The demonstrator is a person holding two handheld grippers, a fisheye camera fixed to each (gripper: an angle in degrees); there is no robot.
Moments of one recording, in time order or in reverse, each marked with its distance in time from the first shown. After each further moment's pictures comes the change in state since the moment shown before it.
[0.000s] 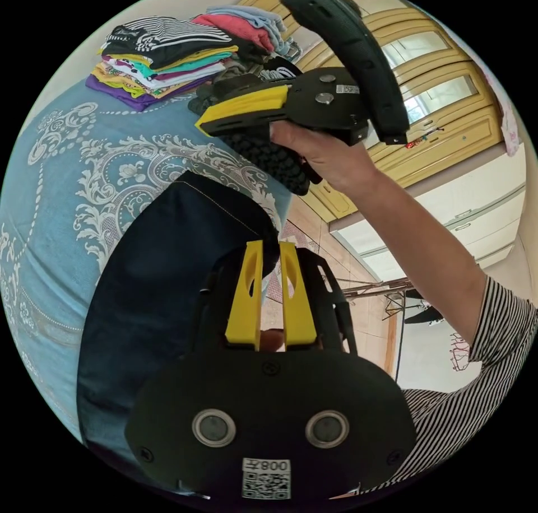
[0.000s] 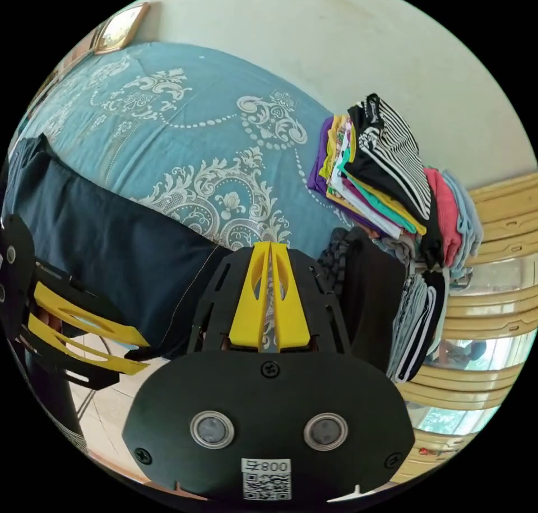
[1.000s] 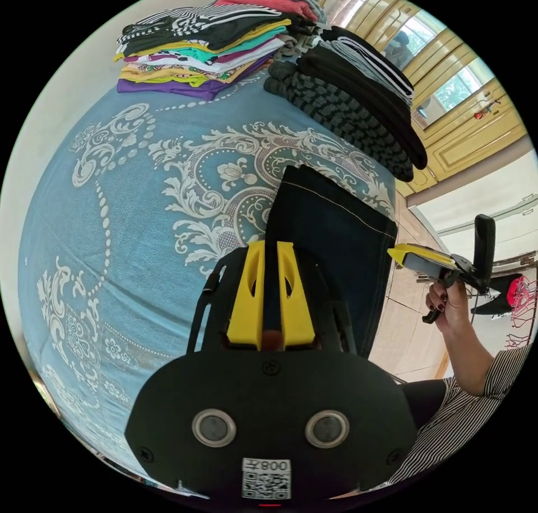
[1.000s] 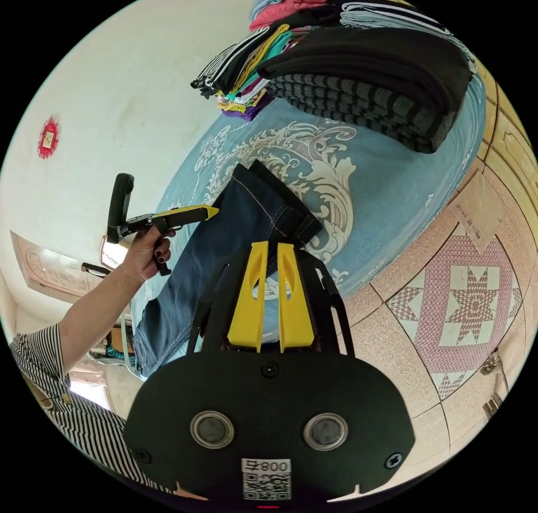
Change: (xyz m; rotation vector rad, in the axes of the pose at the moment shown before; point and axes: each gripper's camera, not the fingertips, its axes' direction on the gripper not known) left arm 0.004 -0.080 0.037 -0.174 -0.455 0.052; right arm 0.010 0.257 0.103 0.195 -0.684 0.996
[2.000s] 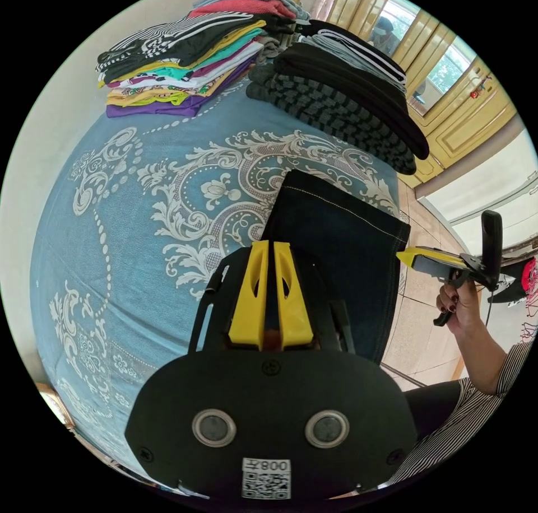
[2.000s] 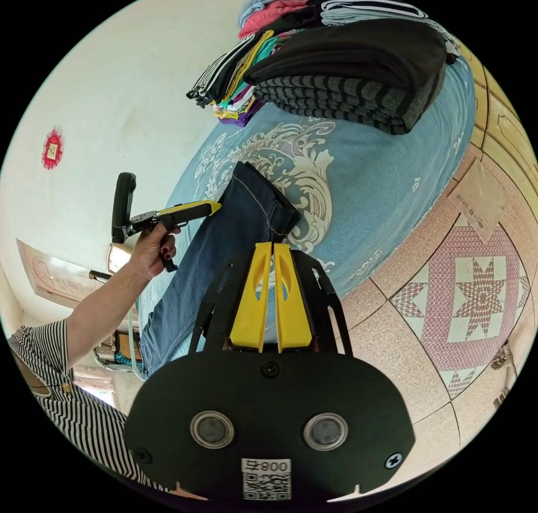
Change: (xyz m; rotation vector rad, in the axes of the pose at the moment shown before) left arm 0.052 -0.021 0.005 0.025 -0.053 0.067; right arm 0.075 0.002 0.011 0.033 -0.081 0.050
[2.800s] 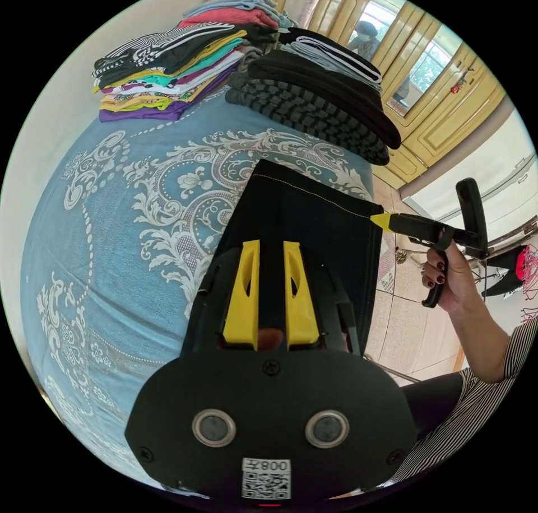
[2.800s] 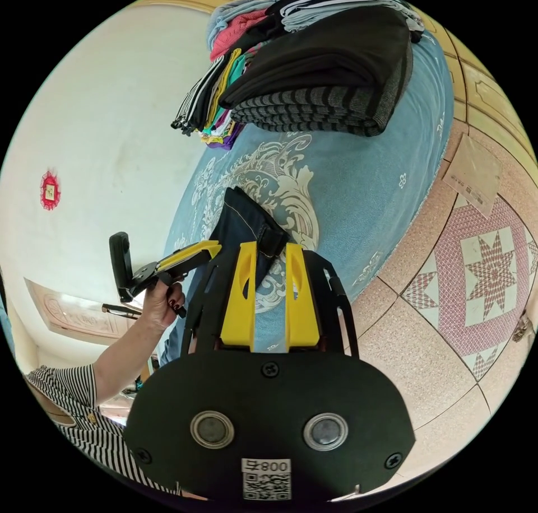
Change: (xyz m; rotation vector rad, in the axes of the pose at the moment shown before) left arm 0.009 0.052 -0.012 0.071 0.062 0.014; right arm 0.013 -0.019 -0.001 0.072 -0.022 0.147
